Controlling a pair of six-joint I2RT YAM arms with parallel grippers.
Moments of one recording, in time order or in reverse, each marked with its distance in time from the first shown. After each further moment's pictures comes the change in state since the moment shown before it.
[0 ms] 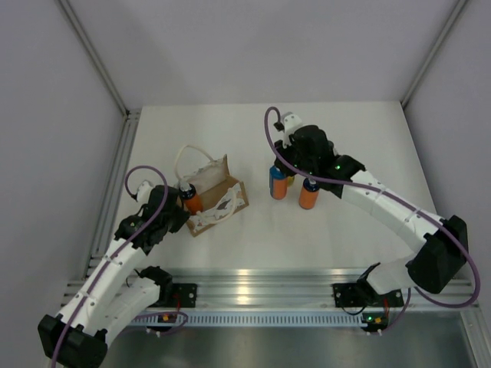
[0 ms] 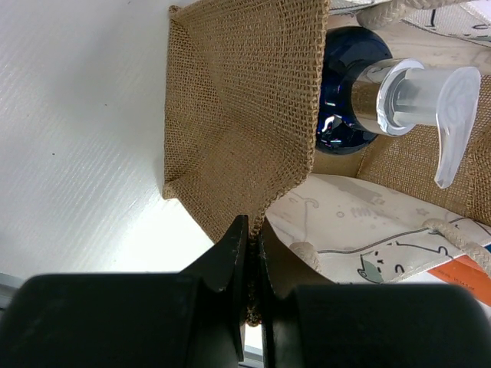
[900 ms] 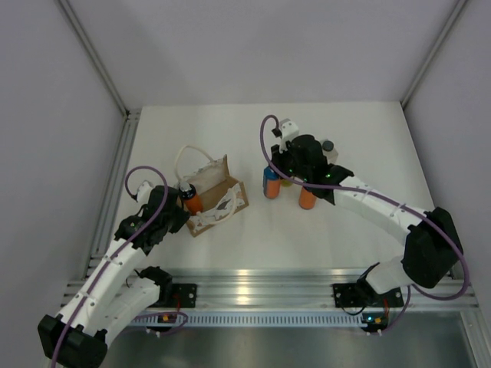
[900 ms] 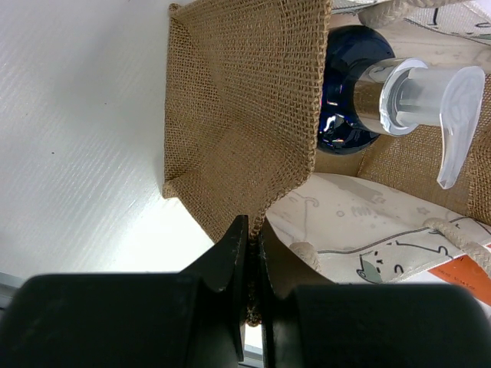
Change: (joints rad) left arm 0.000 0.000 -0.002 0.001 0.003 -0.001; right arm -0.014 0.032 -0.175 0.311 -0.021 0.022
